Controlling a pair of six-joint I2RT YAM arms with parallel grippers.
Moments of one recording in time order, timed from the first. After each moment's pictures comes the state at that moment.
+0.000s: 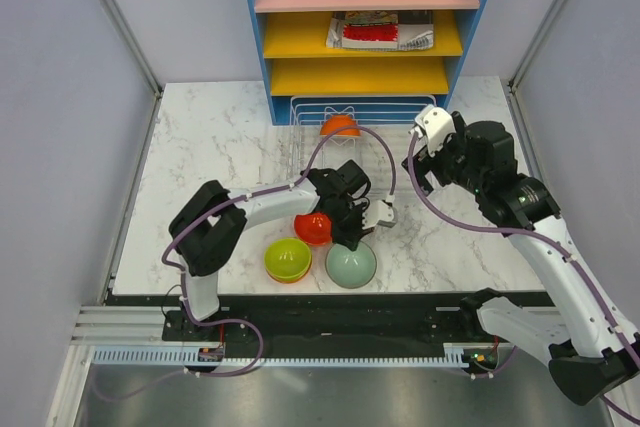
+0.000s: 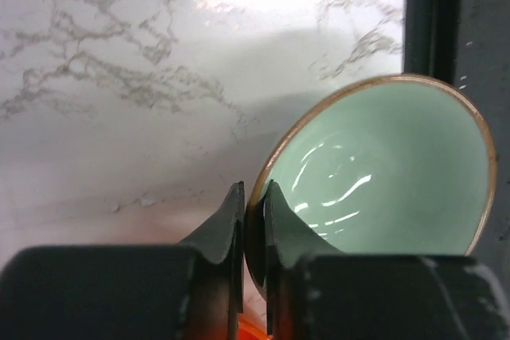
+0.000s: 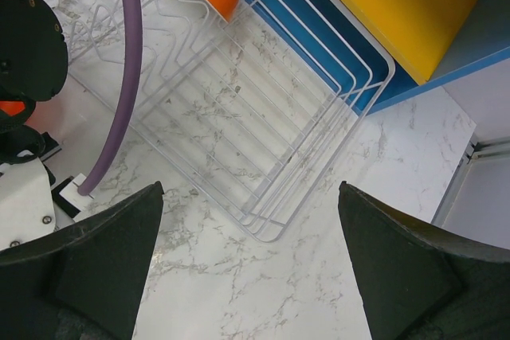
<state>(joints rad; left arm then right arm) -0.91 1.88 1.30 -0.62 0.51 0.60 0.41 0.98 1.17 -0.64 -0.07 -0.43</state>
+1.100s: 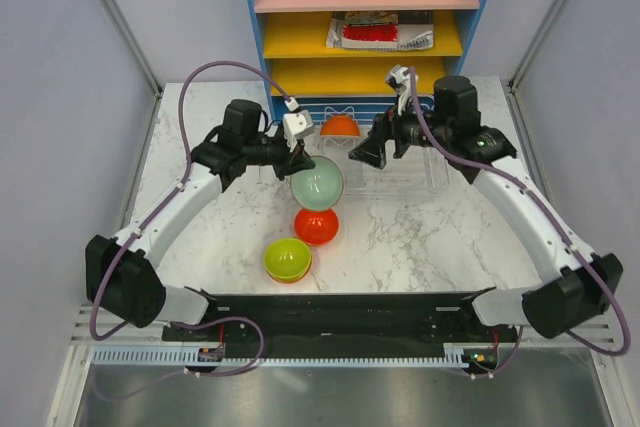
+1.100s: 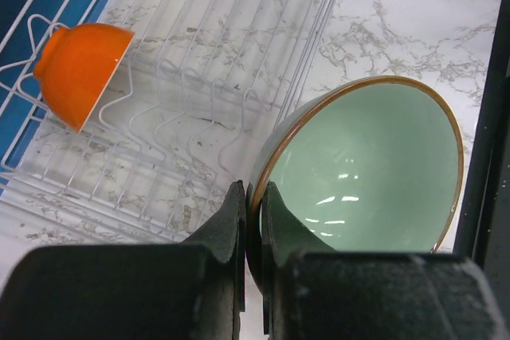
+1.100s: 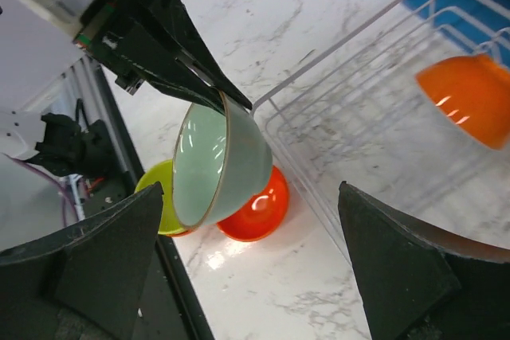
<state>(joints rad) -0.43 1.39 1.20 -0.41 0.68 0.44 0.39 1.29 1.37 -0.47 -0.67 0.05</state>
